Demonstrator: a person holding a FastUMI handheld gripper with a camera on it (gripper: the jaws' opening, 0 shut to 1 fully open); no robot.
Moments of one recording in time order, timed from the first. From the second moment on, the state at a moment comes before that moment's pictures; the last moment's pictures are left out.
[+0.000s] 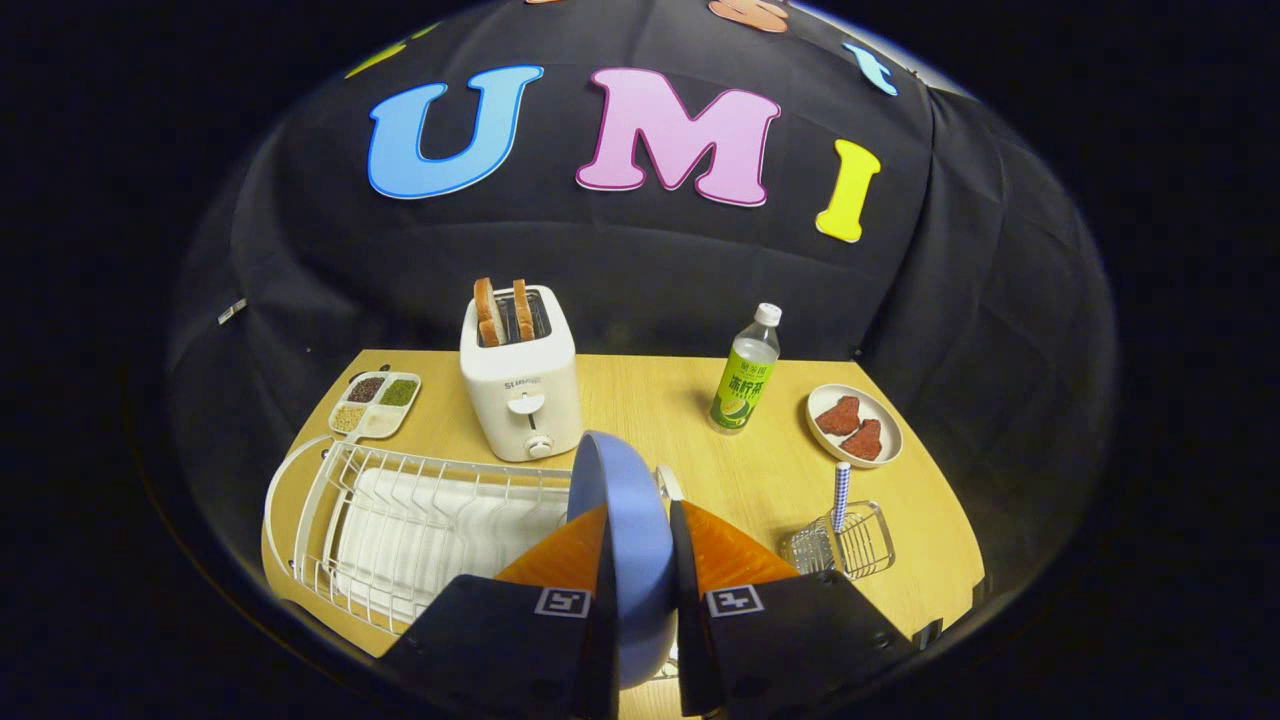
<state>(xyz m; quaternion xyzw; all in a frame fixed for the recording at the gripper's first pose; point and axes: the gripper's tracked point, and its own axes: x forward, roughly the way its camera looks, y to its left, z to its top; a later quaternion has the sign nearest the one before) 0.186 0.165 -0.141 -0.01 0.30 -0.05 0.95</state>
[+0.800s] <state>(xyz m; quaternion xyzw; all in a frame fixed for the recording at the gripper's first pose) 0.178 0.131 -0.122 -0.01 0.27 -0.07 0.96</state>
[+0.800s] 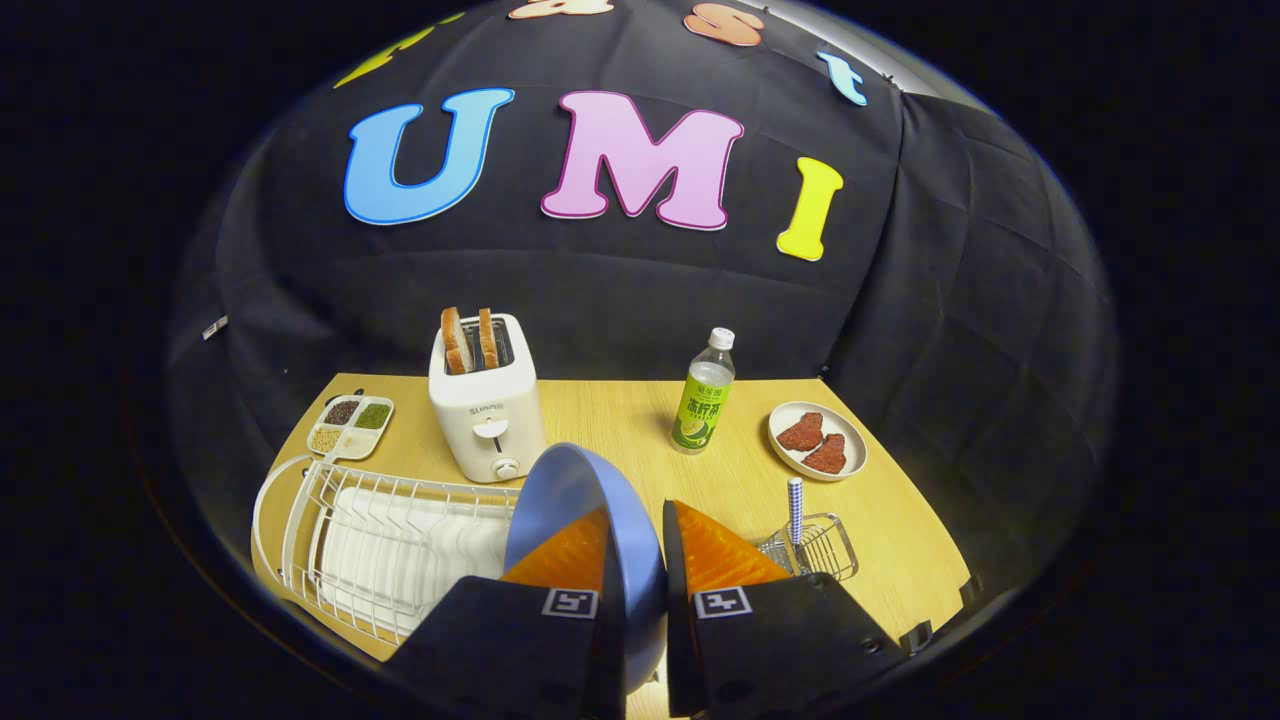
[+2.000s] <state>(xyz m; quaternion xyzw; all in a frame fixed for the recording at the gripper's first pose) 0.010 -0.062 -0.219 0.19 0.38 0.01 0.91</state>
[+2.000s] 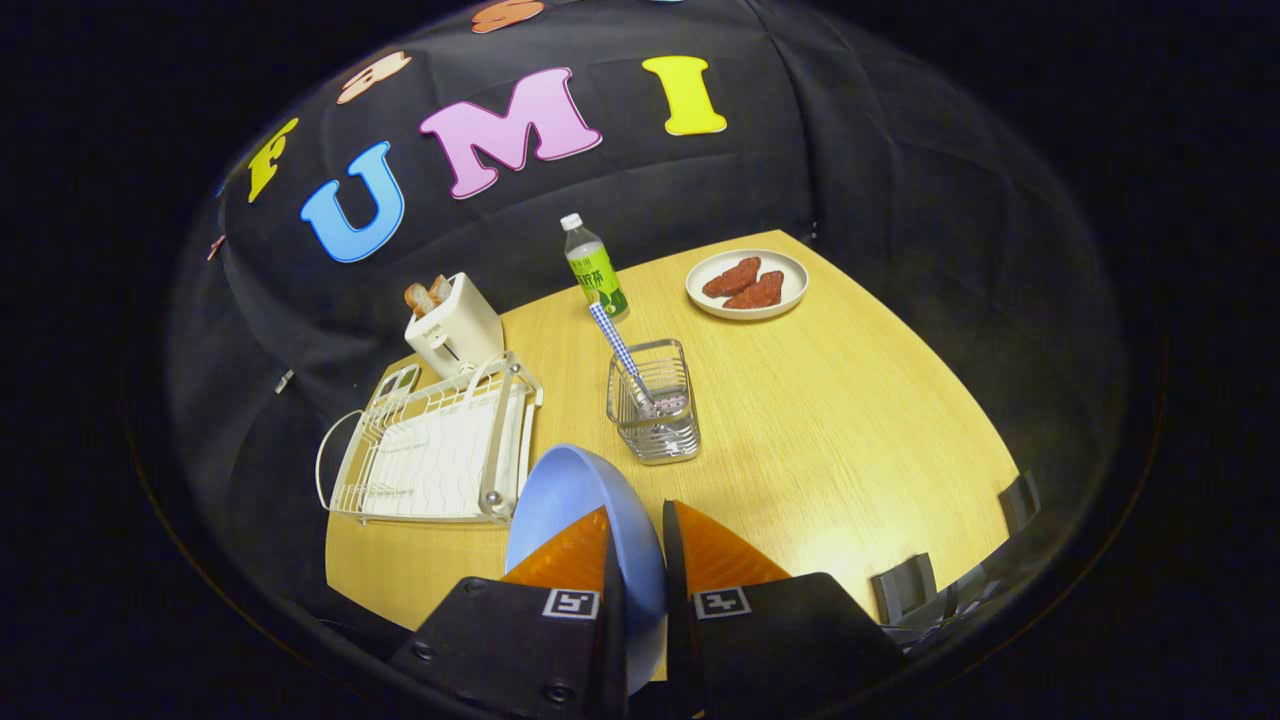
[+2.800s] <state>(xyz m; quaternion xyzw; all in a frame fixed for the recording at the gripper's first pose) 0.051 -0.067 -0.316 0.24 0.42 0.12 0.87</state>
